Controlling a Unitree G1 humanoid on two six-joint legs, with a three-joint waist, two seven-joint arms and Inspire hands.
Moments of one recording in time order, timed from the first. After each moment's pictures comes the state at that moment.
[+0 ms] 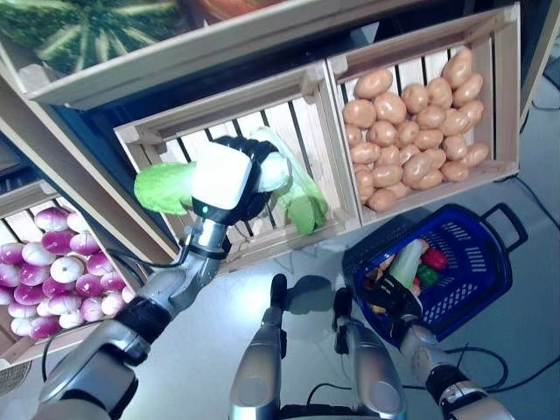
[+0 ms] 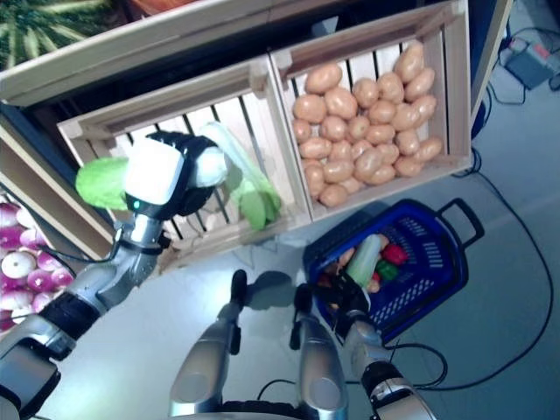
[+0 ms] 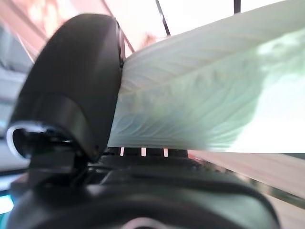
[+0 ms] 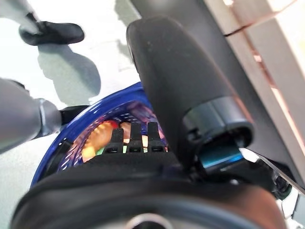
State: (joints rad) left arm -0.40 0.65 -0.50 0.26 0.64 -0.14 0.86; right arm -0.21 -0.22 0.23 0.96 0.75 -0.16 -0.14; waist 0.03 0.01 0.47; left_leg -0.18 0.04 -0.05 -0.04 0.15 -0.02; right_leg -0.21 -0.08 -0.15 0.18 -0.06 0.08
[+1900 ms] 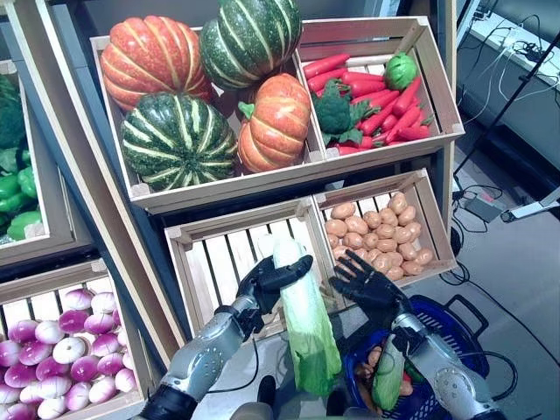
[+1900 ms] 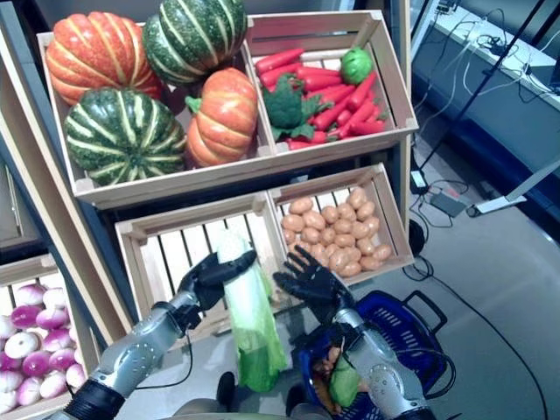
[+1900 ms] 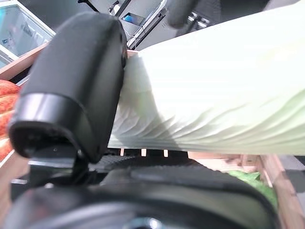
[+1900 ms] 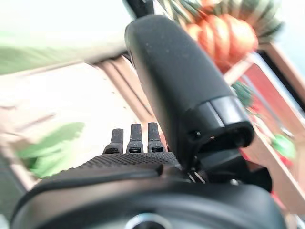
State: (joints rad) left arm -0.03 0.40 -0.33 0.03 -0.90 0.20 0.03; right arm 0.10 -0.42 0.26 0.03 0.95 0.21 0.17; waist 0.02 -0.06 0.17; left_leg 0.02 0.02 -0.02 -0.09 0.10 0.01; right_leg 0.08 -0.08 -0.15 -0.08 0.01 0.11
